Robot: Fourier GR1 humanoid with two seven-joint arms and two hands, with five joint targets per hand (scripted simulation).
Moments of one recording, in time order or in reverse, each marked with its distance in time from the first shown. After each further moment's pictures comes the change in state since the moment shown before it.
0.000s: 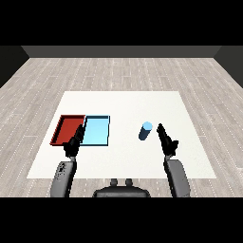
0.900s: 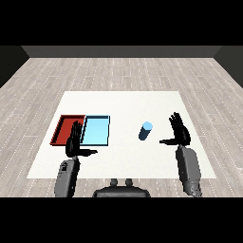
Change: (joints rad) left arm -0.024 -0.083 0.068 0.036 0.099 -0.075 -0.400; right arm -0.215 -0.137 -0.246 0.277 -0.247 0.310 -0.289
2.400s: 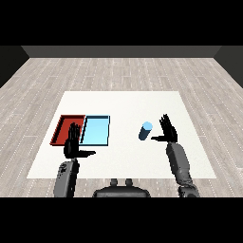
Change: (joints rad) left arm 0.023 -0.004 0.021 0.011 0.047 -0.022 -0.053; right arm -0.159 0.049 0.008 0.373 0.002 -0.022 -0.065
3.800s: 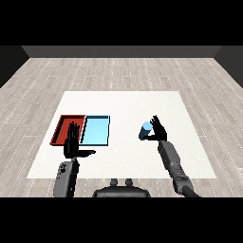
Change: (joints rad) left arm 0.003 -0.001 -0.007 -0.033 -0.001 0.028 0.018; right arm -0.132 0.054 0.033 0.266 0.024 -0.013 -0.092
